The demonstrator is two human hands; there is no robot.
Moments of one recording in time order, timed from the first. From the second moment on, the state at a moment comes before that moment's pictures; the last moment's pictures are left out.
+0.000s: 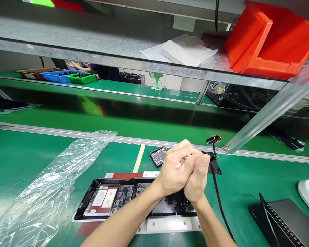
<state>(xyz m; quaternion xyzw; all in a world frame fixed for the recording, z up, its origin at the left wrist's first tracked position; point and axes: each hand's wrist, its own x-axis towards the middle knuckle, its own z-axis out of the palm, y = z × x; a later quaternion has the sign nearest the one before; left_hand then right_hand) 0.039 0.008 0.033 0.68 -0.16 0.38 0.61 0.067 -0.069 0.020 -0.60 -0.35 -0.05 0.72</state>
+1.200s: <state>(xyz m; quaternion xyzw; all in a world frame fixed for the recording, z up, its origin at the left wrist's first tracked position) 0.038 0.006 0.033 0.67 -0.16 0.38 0.62 0.065 -0.070 0.022 -0.59 -0.34 -0.06 0.73</state>
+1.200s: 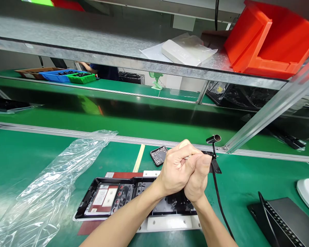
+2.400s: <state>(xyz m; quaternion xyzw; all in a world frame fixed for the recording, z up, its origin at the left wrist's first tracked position) 0.040 0.007 0.031 0.67 -0.16 0.38 0.61 0.066 -0.068 0.023 -0.60 -0.34 -0.06 0.72</state>
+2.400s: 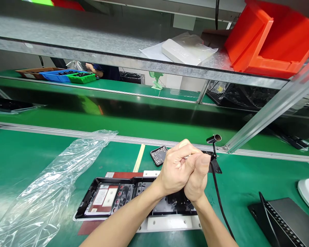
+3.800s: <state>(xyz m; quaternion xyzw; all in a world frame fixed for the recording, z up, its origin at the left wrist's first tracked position) 0.039 0.007 0.031 0.67 -0.16 0.39 0.62 0.065 -0.068 0.022 -0.59 -0.35 -0.07 0.72</state>
